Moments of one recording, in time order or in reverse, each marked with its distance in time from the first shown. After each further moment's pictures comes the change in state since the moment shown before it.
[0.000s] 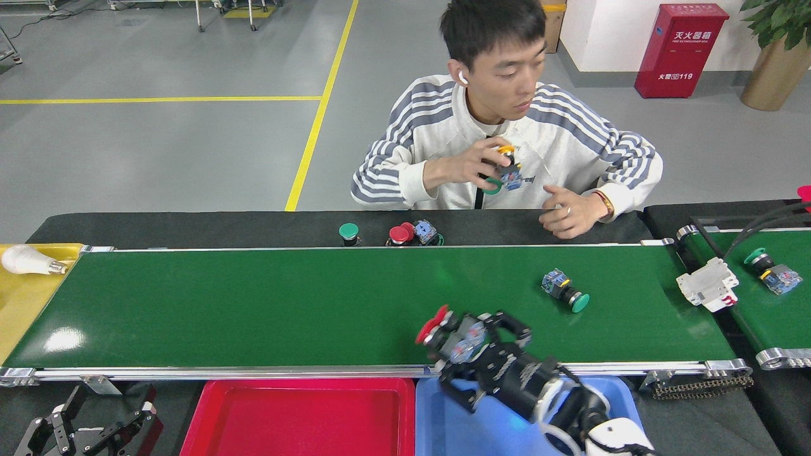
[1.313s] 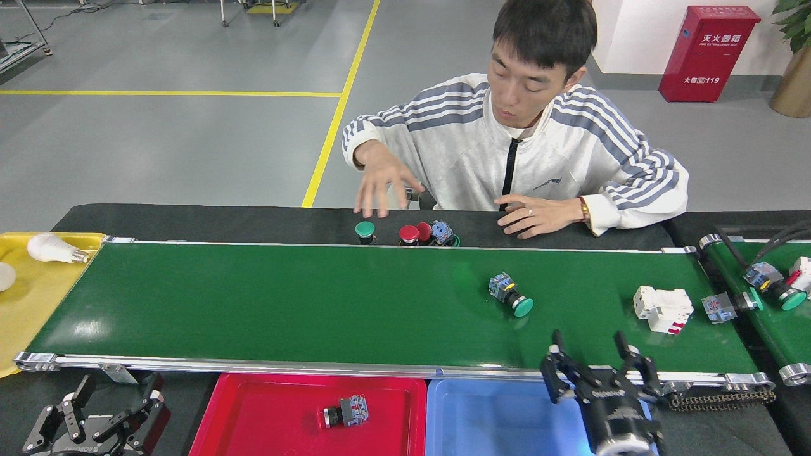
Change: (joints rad) left arm -0.032 0.000 -0.015 0.032 0.004 0.006 0.001; right arm 0.113 -0.046 -0.331 -0.034 0.005 0.681 -0.046
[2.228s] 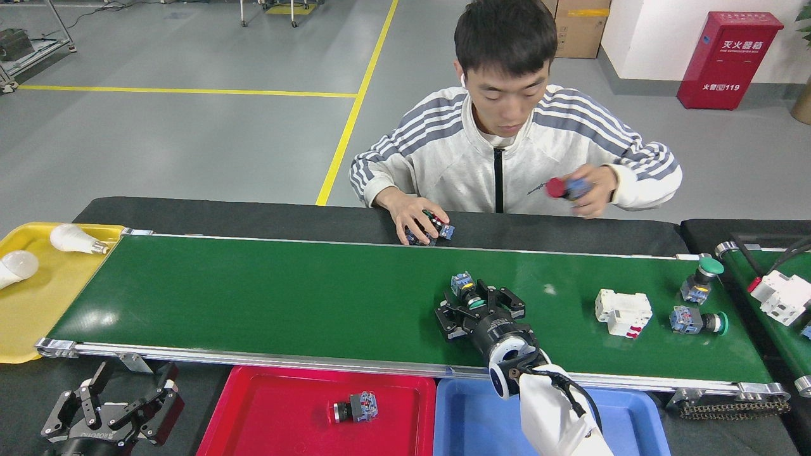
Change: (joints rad) left arm -0.033 0.000 -0.035 0.010 -0.004 -0.011 -0.001; right arm -0.368 0.129 0.147 0.516 -0.058 -0.103 0.012
